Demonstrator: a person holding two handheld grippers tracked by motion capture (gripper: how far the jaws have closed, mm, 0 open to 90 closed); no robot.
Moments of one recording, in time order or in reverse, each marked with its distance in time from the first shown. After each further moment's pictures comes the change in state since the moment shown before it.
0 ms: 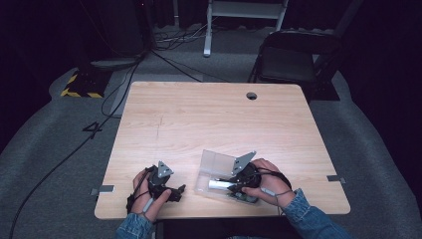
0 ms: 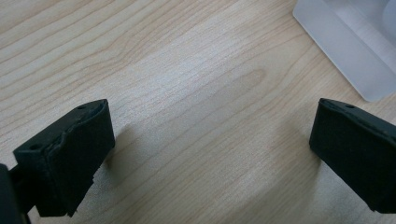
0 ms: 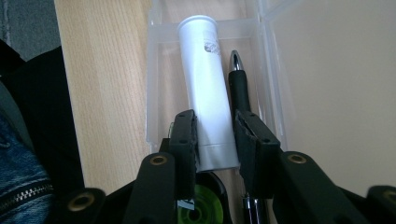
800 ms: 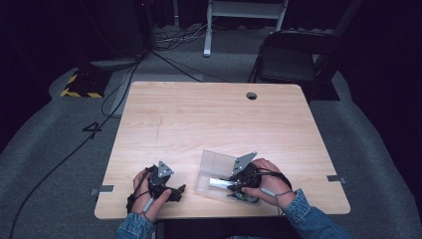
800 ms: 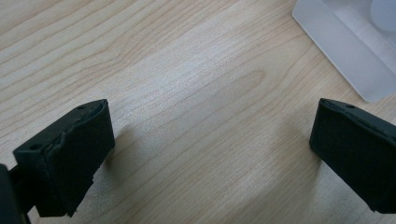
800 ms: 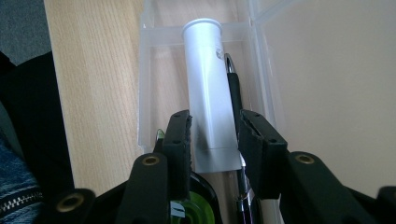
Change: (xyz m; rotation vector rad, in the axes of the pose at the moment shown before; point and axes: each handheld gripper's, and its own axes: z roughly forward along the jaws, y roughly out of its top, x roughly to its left) left arm -0.001 0.000 0.001 -0.004 -0.005 -0.011; right arm 0.001 -0.001 0.000 -0.018 -0.024 0.001
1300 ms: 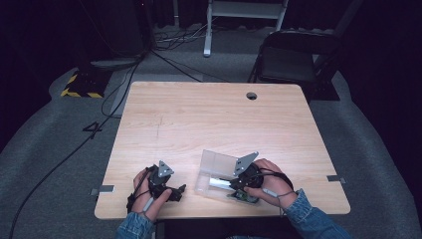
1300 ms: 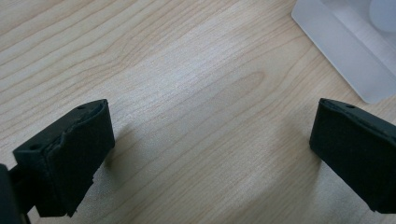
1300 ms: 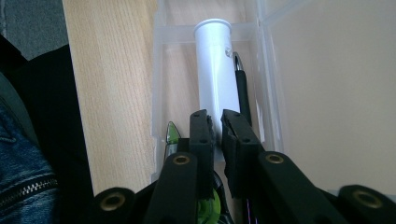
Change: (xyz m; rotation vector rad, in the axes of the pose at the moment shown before) left arm 0.000 0.001 0.000 0.006 -0.004 0.006; right arm 0.003 0.001 -0.009 0.010 0.012 -0.018
